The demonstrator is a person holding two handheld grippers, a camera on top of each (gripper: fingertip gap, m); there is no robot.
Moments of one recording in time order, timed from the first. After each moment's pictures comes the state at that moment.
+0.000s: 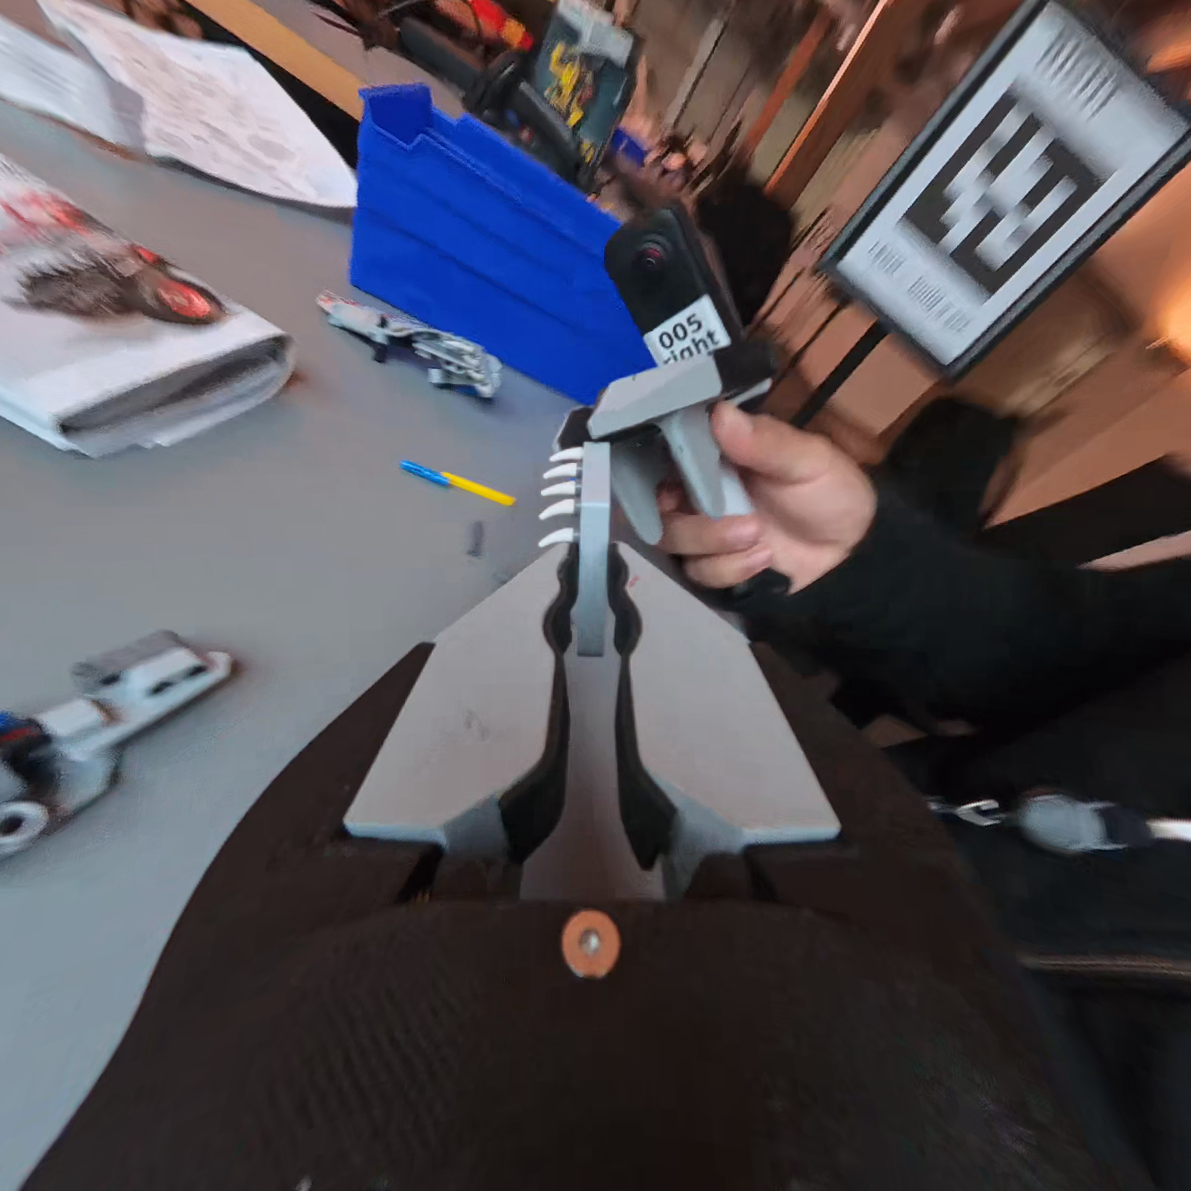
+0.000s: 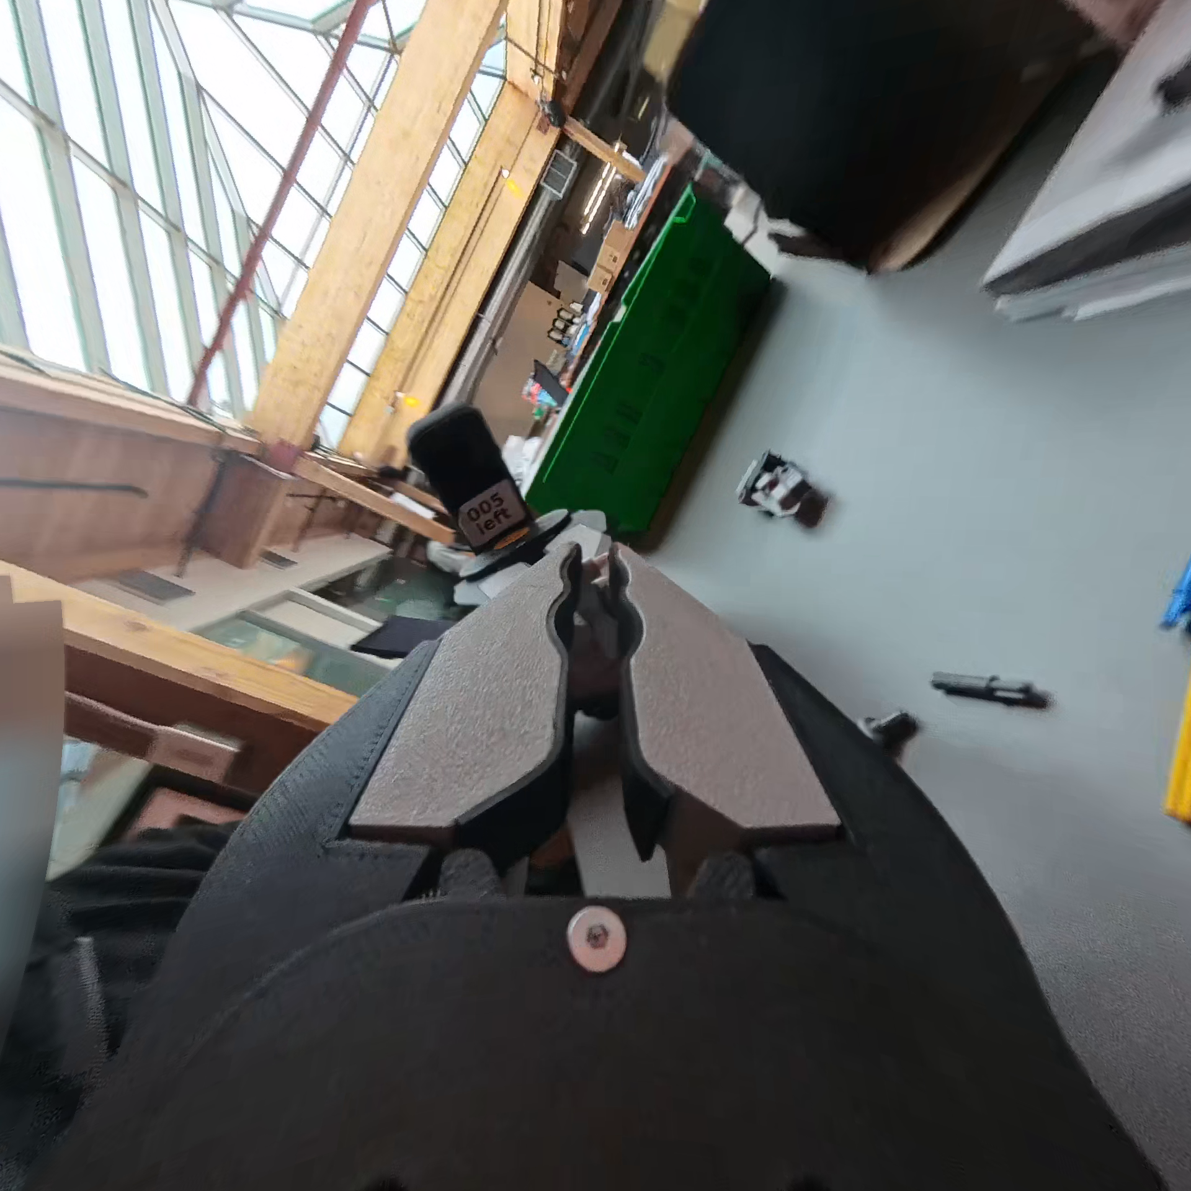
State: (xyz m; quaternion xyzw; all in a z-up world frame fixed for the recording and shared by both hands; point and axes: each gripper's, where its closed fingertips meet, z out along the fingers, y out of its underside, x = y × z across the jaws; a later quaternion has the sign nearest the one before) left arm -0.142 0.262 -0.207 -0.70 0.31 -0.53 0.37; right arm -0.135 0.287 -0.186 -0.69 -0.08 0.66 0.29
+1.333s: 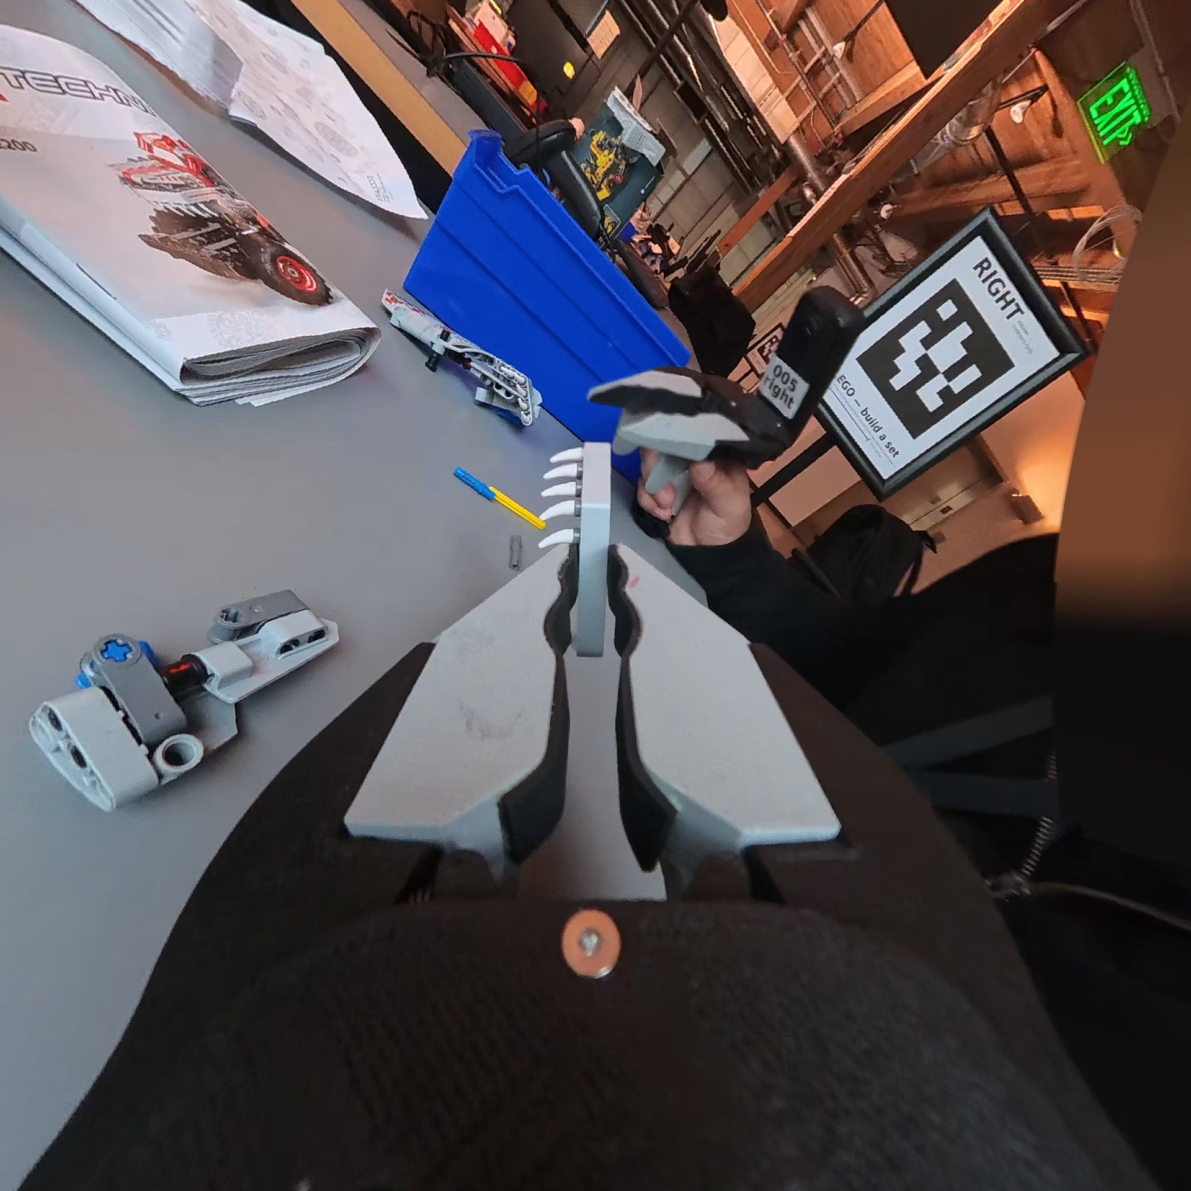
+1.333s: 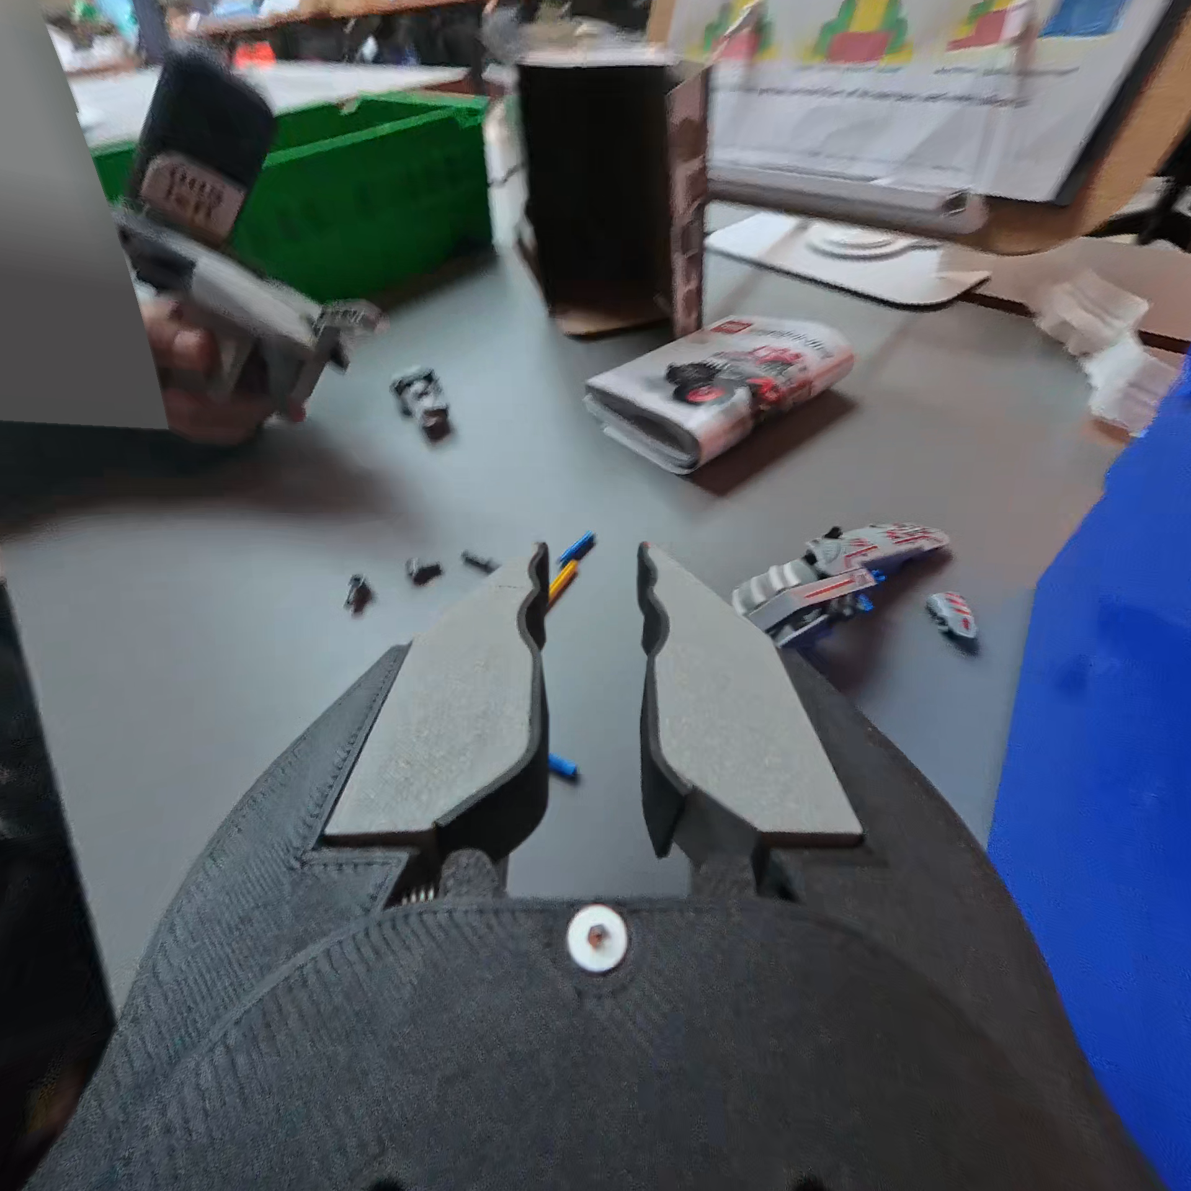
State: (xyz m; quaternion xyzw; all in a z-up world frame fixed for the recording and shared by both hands) left arm -0.164 0.295 -0.211 -0.70 0.22 -0.59 0.33; right arm -0.012 0.323 -0.223 -0.73 -0.35 0.29 0.50
